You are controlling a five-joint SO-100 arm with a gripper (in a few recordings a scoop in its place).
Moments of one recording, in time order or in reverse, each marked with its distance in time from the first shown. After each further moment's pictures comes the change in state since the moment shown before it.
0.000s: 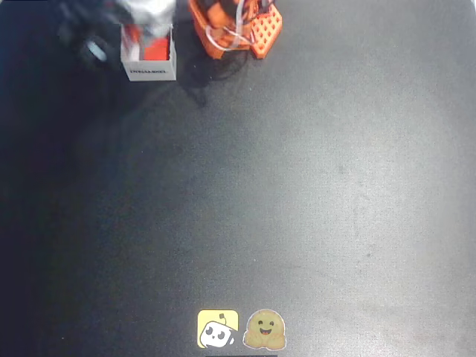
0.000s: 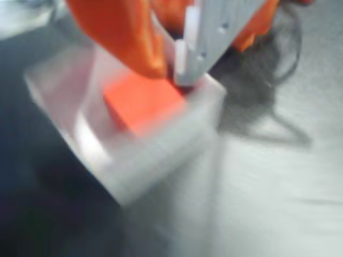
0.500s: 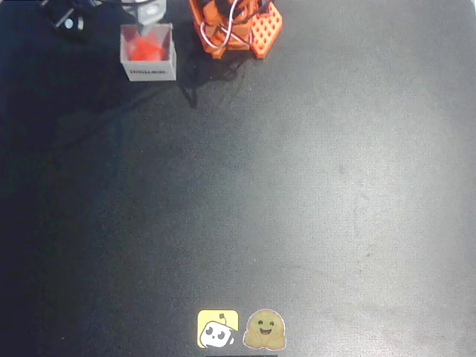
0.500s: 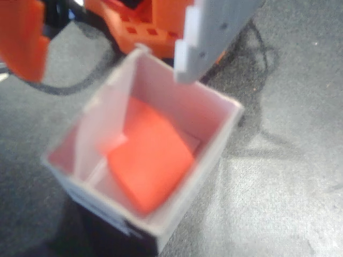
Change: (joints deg) arm 16.6 -1.1 -0.1 4.1 9.2
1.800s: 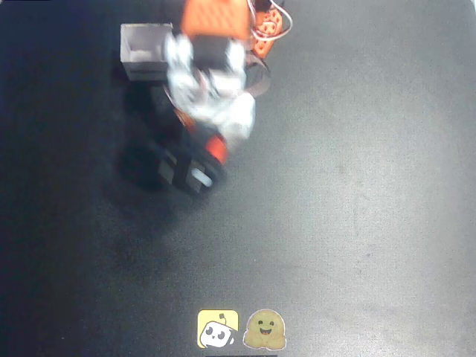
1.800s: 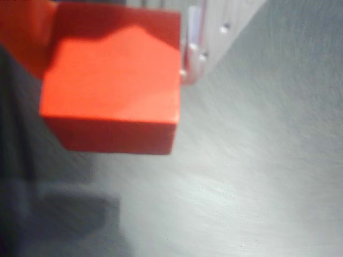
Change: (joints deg) arm -58.4 -20.3 -9.1 -10.5 30.1
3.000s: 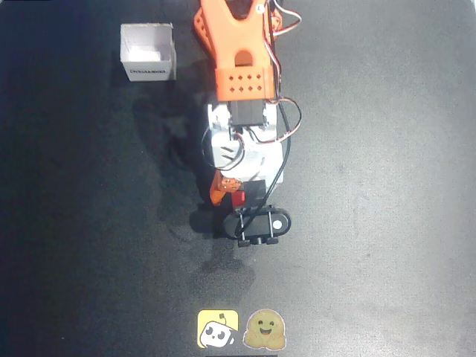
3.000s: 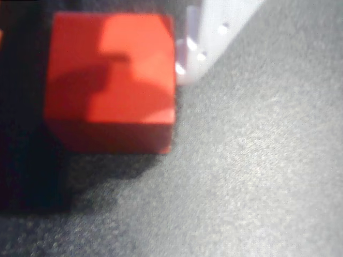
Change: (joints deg) arm -18.4 -26.1 6.9 -42.1 -13.4
